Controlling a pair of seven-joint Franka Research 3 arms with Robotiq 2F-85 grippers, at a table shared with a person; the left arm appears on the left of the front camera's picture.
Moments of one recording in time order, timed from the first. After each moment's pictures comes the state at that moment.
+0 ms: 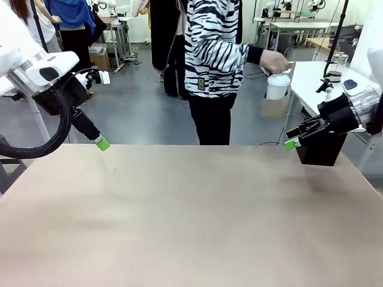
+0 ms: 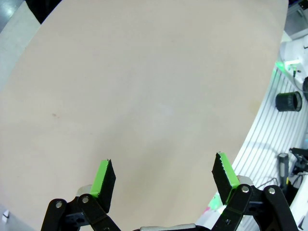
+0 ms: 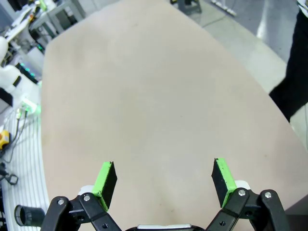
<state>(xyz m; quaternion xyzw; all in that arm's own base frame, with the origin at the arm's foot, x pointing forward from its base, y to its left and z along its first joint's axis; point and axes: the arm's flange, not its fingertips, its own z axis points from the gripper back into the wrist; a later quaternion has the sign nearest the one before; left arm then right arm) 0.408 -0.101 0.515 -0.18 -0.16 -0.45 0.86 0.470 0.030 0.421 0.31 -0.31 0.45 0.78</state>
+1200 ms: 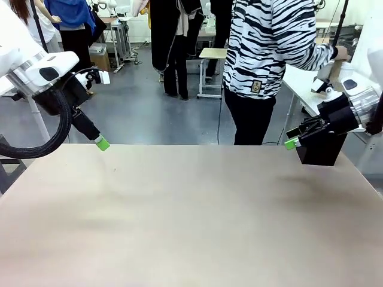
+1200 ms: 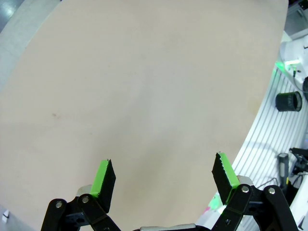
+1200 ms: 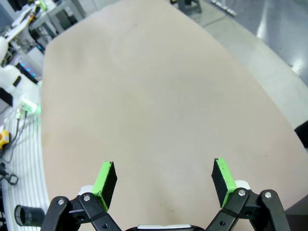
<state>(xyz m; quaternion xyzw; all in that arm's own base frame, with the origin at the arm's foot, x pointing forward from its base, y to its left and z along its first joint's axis) 0.408 -0.101 0.515 -0.18 -0.16 -0.45 0.86 0.470 0.030 0.421 0.31 -0.31 0.45 0.78</state>
